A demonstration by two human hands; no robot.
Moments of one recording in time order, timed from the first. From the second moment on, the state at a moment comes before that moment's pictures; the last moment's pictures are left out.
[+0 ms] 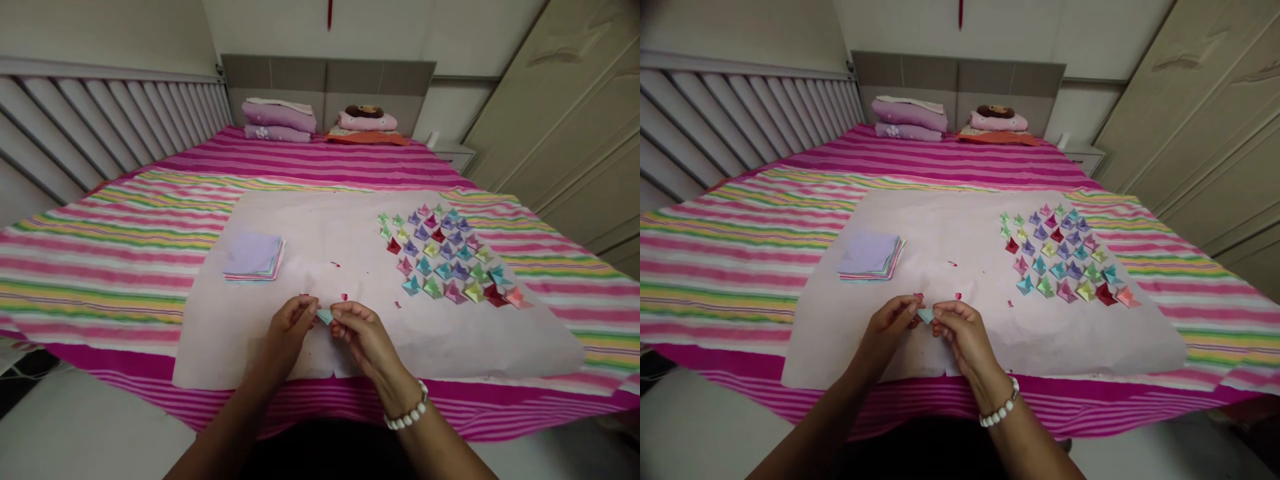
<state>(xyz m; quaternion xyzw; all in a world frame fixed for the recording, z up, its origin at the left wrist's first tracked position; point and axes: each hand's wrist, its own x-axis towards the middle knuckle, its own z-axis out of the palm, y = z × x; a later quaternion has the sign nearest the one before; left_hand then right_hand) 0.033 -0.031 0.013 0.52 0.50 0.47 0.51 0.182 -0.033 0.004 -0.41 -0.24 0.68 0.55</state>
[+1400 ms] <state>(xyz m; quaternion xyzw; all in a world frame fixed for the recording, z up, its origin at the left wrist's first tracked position) 0.033 -0.013 0.003 0.71 0.42 0.45 0.34 0.188 -0.024 0.000 -0.45 -0.60 0.36 0.56</state>
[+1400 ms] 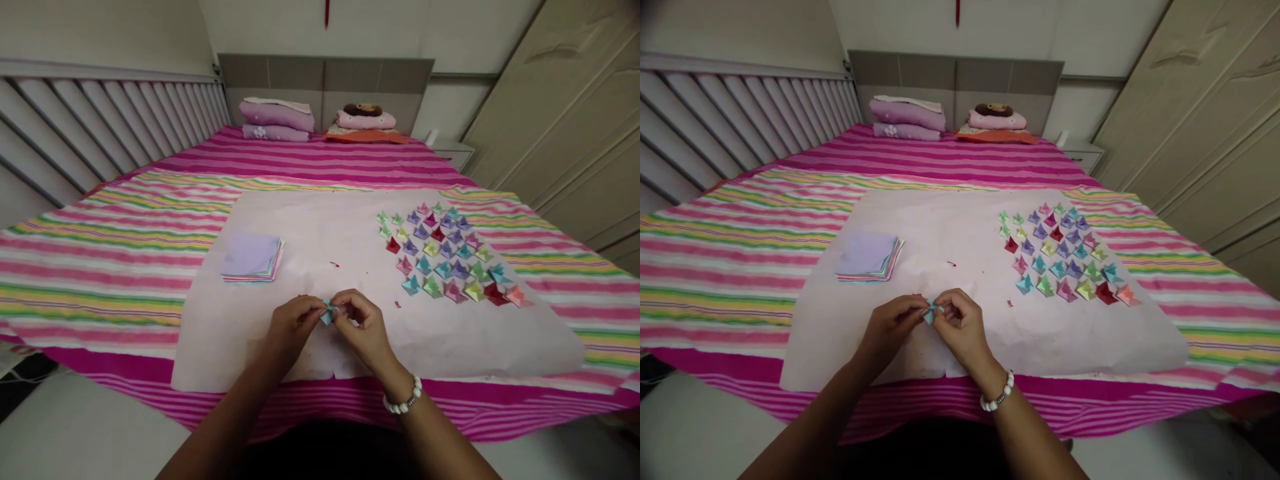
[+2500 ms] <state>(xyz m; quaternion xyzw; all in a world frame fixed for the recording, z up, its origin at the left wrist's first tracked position) 0.051 0.025 -0.036 0.75 0.48 0.38 0.26 0.198 0.017 -0.050 -0.47 -0.61 0.33 0.54</state>
